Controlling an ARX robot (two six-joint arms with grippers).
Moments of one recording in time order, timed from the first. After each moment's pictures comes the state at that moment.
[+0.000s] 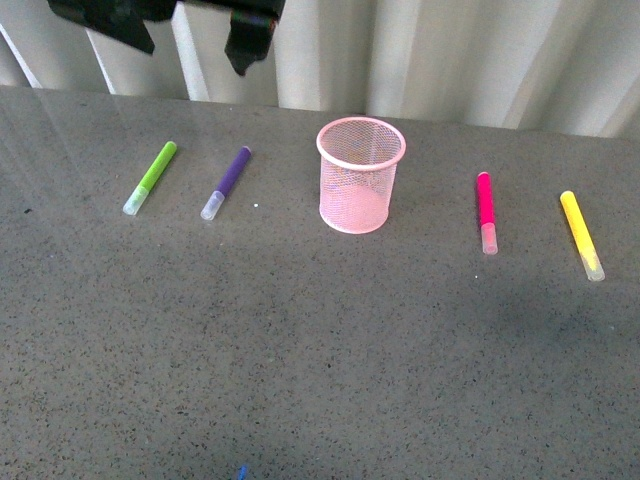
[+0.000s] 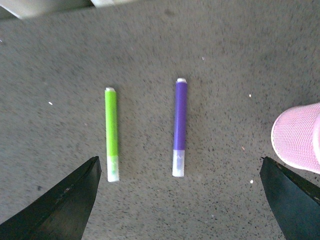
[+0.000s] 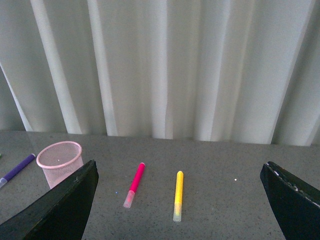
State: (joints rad) left arm -0.27 2.10 1.65 -0.48 -0.20 -0.02; right arm 0.00 0.00 0.02 0.00 0.00 0.00
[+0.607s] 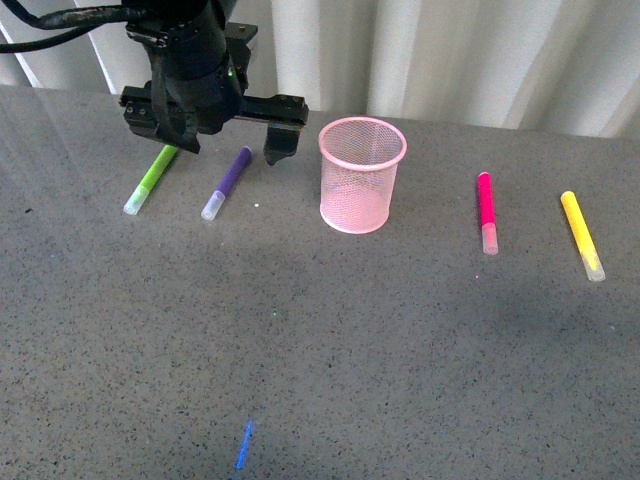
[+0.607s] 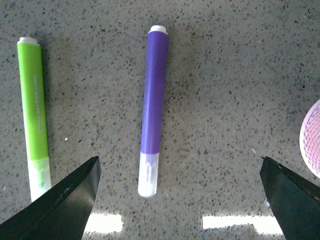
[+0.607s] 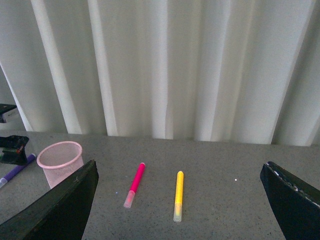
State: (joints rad) left arm -0.28 2.39 1.80 -0.47 -0.13 -0.09; right arm 0.00 0.00 0.02 0.00 0.00 0.00
